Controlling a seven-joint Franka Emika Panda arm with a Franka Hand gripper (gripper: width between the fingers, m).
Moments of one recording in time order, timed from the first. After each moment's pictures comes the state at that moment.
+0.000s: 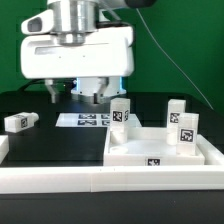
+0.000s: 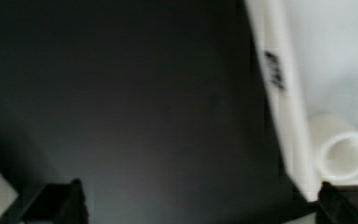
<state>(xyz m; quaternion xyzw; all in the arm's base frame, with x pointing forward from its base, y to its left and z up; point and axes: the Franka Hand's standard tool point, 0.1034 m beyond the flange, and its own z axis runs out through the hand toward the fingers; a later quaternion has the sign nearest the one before) 0.512 -0.085 0.091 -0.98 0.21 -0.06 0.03</state>
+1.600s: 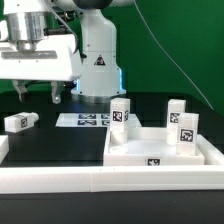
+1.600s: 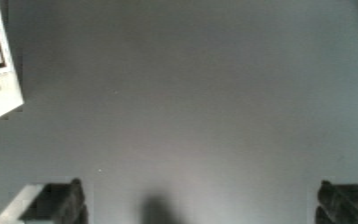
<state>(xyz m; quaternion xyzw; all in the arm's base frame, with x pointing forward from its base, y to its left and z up) 0.429 -0.165 0.075 -0.95 0.32 0.01 0.04</state>
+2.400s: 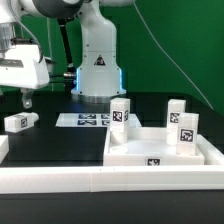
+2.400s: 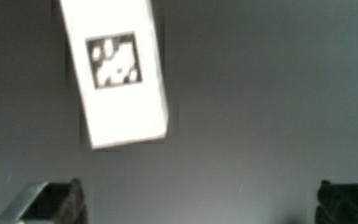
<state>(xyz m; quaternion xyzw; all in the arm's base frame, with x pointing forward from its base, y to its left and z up) 0.395 -0.208 0.060 -0.94 0.33 0.07 0.05</state>
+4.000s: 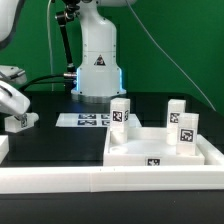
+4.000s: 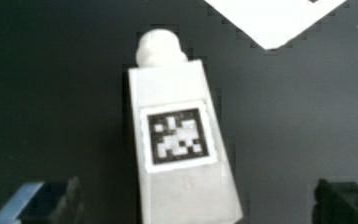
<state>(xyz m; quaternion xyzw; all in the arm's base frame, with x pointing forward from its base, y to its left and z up) 0.378 -0.225 0.023 -0.87 0.31 0.36 0.15</state>
